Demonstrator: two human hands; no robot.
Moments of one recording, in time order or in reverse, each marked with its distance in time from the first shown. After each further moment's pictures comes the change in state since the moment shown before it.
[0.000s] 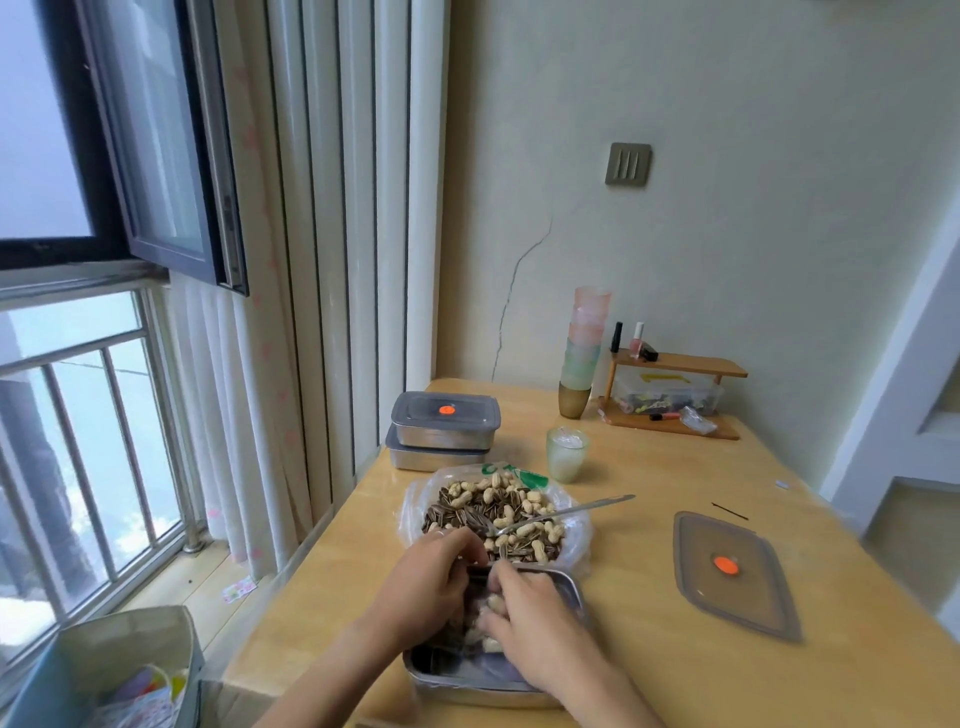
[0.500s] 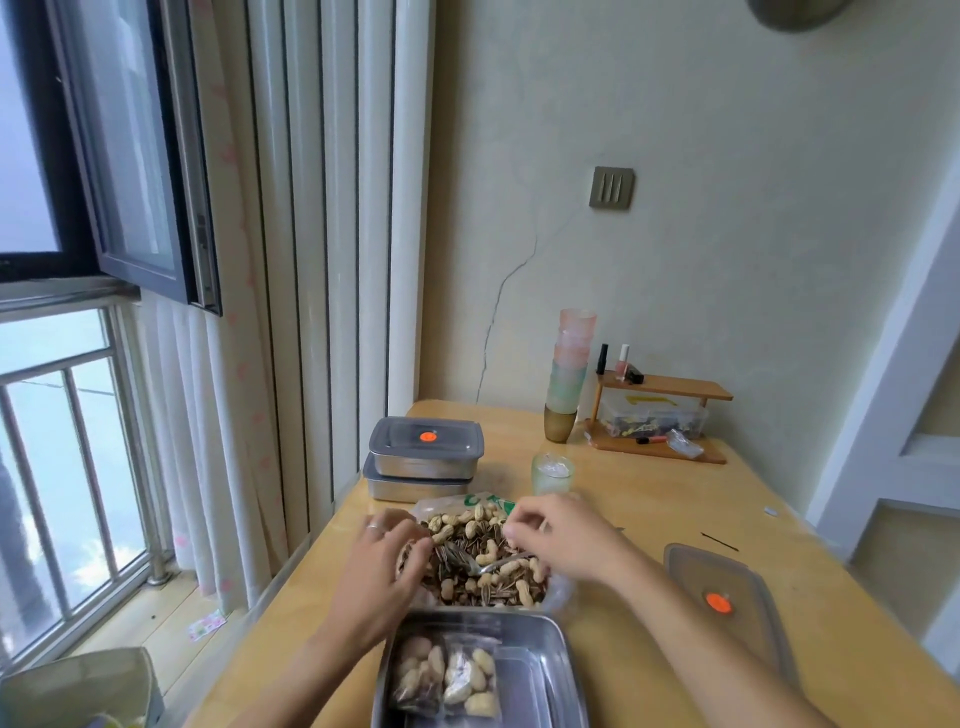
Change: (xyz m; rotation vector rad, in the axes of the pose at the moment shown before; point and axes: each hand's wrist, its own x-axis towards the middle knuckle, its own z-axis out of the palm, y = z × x) left_hand 0.031 -0.039 -0.010 -0.006 0.288 -0.066; right_hand 0.070 0.024 -0.106 0.060 -0.071 0.000
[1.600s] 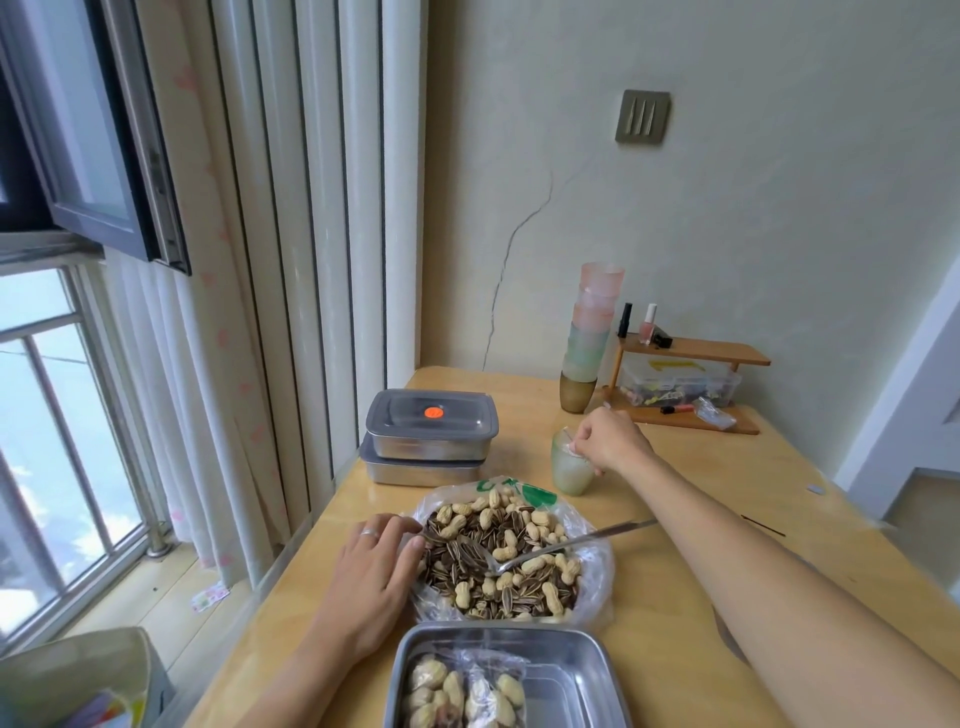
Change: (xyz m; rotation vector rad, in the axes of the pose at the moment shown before) left_hand 0.008 -0.058 0.024 0.023 -0.136 -0.067; right_hand 0.165 0.100 -0.016 -0.152 0.258 0.406
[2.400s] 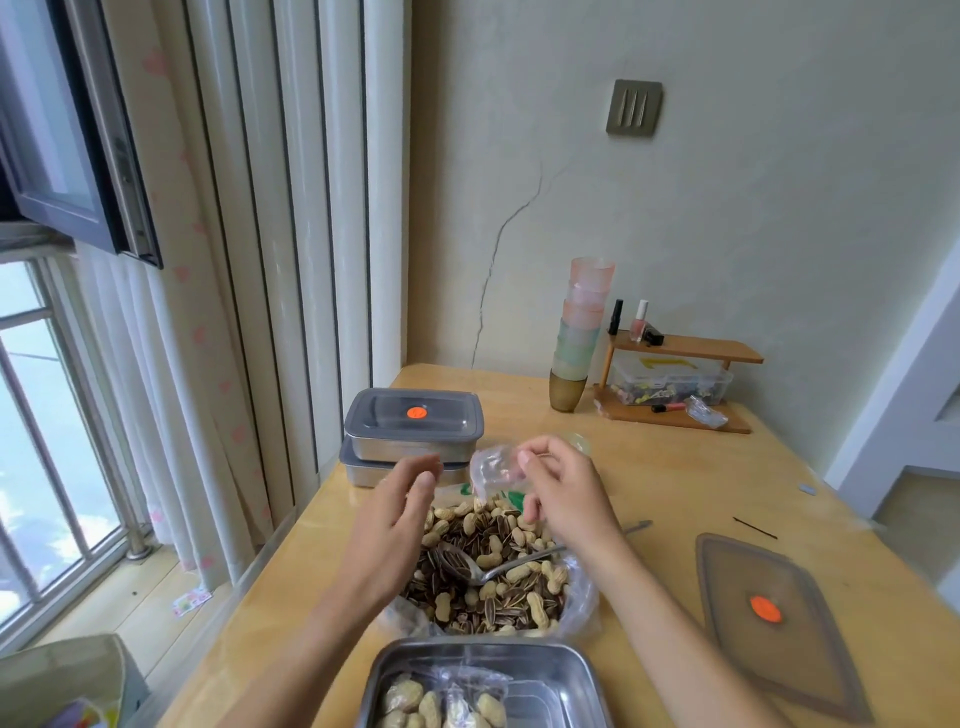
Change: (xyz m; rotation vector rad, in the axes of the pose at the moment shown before) left_hand 0.043 0.076 -0.016 -0.479 0.084 -0.068; right_hand -0.107 -0.028 0.022 0.847 0.000 -0.251
